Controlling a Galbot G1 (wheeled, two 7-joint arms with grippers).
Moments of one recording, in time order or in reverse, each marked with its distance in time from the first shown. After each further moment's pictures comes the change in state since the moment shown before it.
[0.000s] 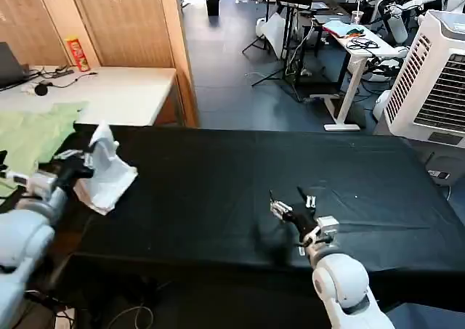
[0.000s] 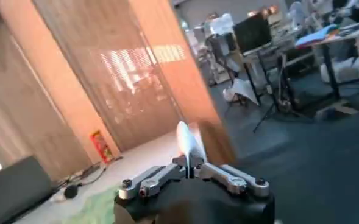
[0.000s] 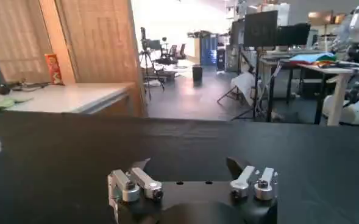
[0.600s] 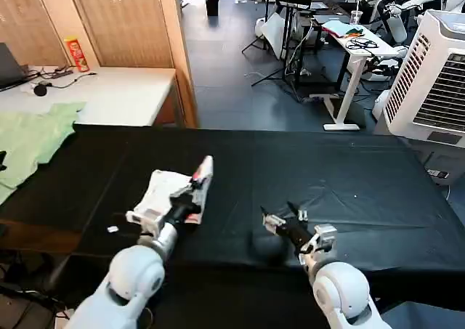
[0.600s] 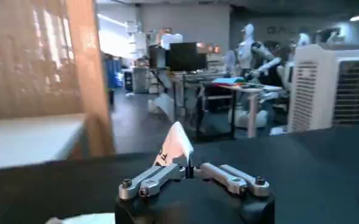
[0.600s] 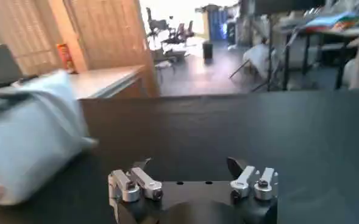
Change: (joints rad) left arm -0.087 -0.391 0.475 0.038 0.022 -0.105 -0.042; right arm -0.034 -0.034 -0.039 0.030 0.179 -0.103 0.000
